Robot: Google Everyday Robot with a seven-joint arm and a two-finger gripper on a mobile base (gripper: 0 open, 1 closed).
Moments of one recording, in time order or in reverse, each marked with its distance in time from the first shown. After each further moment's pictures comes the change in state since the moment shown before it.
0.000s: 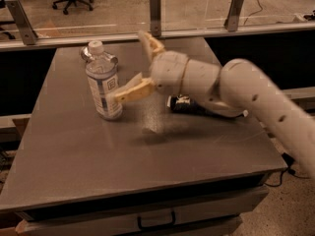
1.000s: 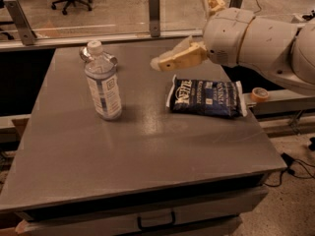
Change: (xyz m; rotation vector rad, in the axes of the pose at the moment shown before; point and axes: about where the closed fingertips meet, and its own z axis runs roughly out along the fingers) arm -0.071 -0.068 -0.098 0.246 0.227 -0.168
